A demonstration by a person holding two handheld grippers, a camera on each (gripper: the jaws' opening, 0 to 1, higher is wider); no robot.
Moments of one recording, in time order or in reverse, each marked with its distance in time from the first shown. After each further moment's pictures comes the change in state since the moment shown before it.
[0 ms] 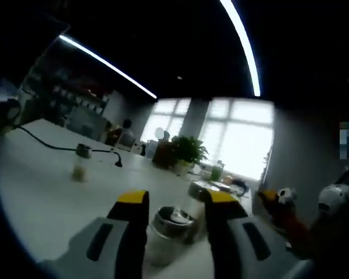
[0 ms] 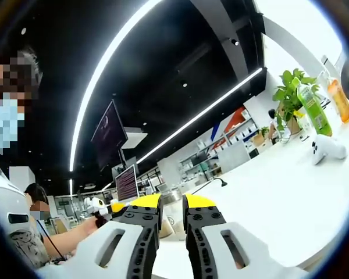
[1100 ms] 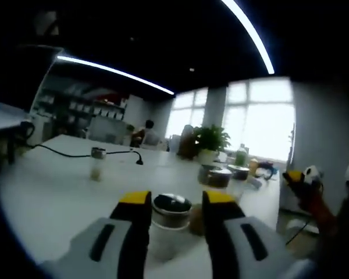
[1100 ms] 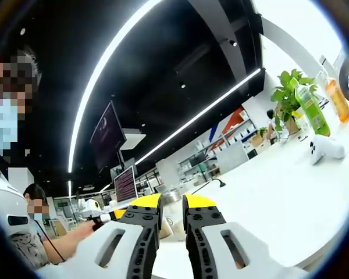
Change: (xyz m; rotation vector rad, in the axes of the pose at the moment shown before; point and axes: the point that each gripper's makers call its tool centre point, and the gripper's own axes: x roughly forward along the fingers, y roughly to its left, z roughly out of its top) left arm 0.004 0.004 -0.025 0.169 0.087 0.155; right arm -0.002 -0.002 0.000 0.004 -0.007 -0.012
